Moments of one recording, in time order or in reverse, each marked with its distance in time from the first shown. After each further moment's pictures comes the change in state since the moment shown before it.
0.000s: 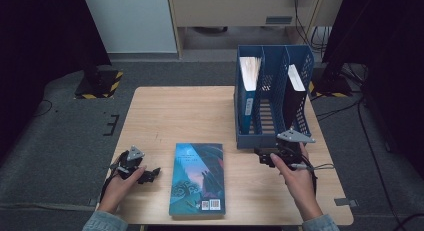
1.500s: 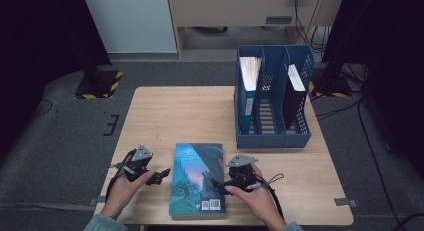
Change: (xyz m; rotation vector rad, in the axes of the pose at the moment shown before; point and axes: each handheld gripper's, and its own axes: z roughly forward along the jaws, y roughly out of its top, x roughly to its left) left arm -0.048 0.034 -0.026 -0.073 -0.132 0.056; right arm 0.107 -0.051 0.059 0.216 0.287 -0.158
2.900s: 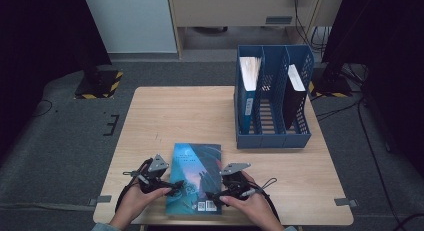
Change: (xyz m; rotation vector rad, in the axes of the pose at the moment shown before) left arm -0.039 -0.001 0.014 0.073 -0.068 0.058; right arm 0.020 -0.011 0.009 0.094 0.107 0.034
